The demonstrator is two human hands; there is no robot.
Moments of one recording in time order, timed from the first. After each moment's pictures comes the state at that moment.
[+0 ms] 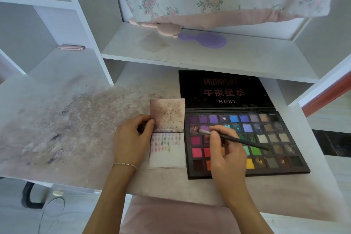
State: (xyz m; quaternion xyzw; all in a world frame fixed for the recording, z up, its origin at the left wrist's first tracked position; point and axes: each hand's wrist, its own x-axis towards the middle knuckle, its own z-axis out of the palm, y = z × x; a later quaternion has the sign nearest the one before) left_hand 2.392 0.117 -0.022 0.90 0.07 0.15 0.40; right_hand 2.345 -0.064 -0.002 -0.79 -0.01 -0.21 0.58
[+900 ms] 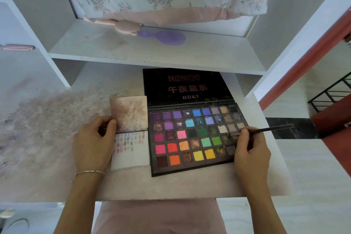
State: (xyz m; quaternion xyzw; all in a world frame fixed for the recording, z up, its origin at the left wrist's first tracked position) left_hand 2.389 0.103 -0.021 0.90 0.12 0.16 0.39; right_hand 2.328 -0.176 -0.014 -0.83 0.19 -0.27 0.46
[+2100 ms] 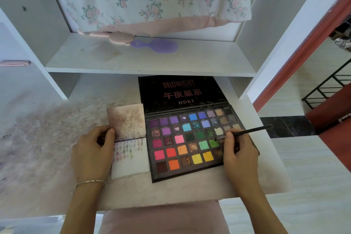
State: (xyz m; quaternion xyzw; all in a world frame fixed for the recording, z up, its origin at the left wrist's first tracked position) left_hand 2.387 0.102 -0.021 0.90 0.11 0.16 0.40; right_hand 2.323 -0.162 -0.006 -0.84 0.15 -0.21 0.48
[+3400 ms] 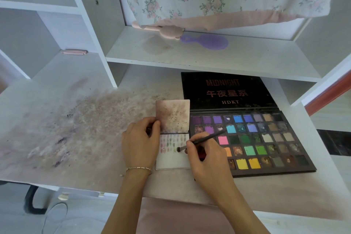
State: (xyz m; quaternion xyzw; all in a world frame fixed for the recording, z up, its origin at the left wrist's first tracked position) left_hand 2.384 0.101 -0.012 0.89 0.12 0.15 0.42; right_hand 2.344 -0.041 -0.009 -0.87 -0.04 -0.07 0.48
